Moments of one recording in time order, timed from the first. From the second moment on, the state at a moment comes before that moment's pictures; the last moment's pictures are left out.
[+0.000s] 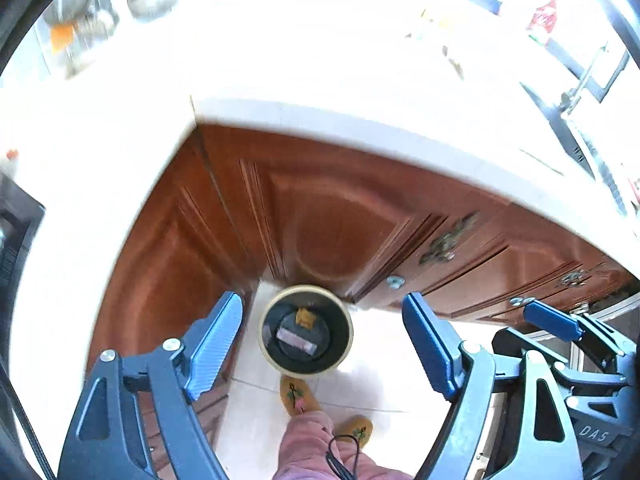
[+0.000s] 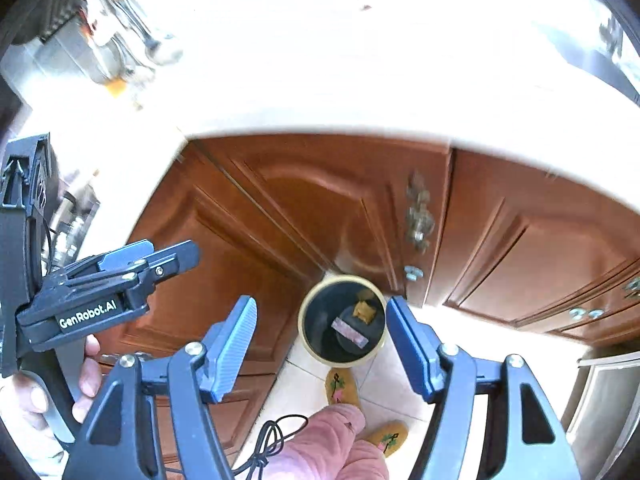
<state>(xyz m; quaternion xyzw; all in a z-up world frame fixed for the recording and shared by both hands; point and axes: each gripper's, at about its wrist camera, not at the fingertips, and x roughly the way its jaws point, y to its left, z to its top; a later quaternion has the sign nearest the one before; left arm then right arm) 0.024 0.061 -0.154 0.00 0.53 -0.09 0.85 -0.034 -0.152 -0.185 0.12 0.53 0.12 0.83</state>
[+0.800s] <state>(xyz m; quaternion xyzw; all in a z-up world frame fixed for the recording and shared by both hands) 0.041 0.028 0.008 0.03 0.39 -0.12 0.91 -0.028 -0.184 -0.024 0.12 0.42 0.08 0.90</state>
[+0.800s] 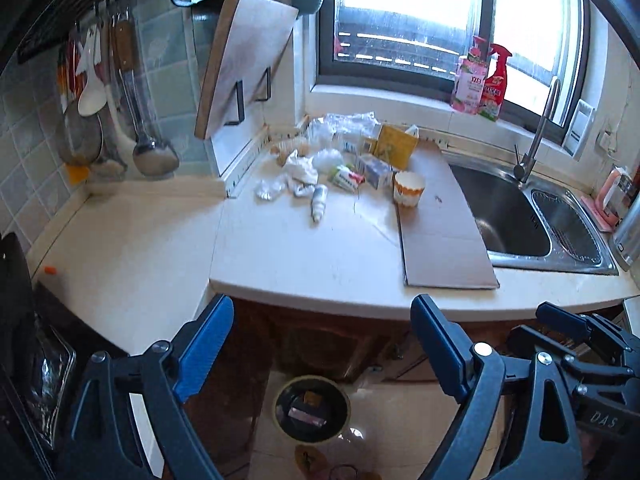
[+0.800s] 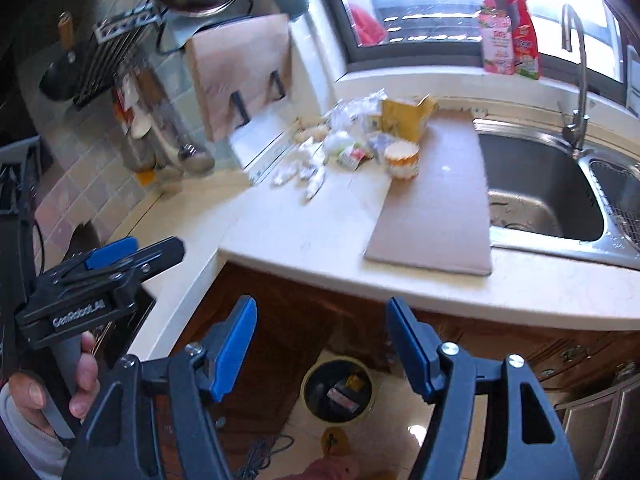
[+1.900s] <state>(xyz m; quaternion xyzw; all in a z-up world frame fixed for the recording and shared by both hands) 0.285 0.006 -0.072 0.00 0.46 -0.11 0.88 0.161 -0.230 -0.050 0.07 0.43 0.00 0.90</state>
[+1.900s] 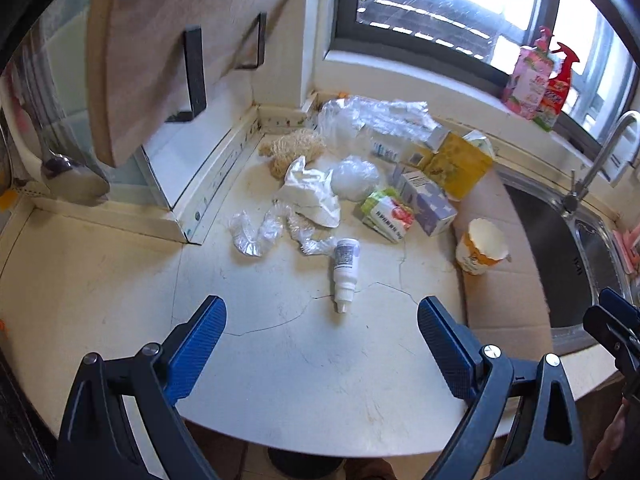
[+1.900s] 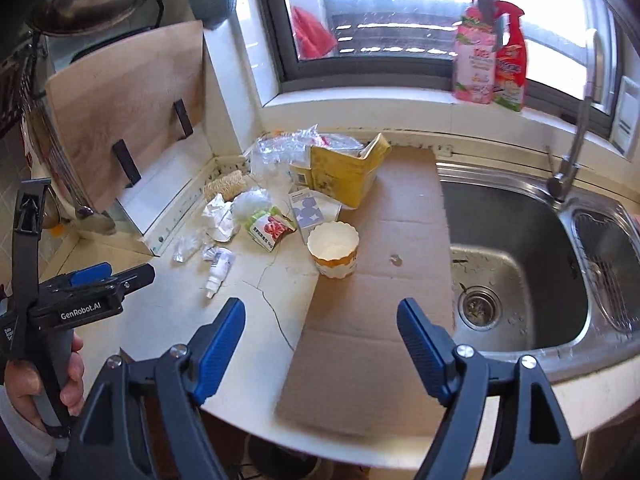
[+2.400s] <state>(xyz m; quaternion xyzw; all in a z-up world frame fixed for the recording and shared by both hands) 0.358 -0.036 -0.143 -0.01 0.54 -0.05 0.84 0.277 -0.237 -0.131 0.00 0.50 0.08 0.87</state>
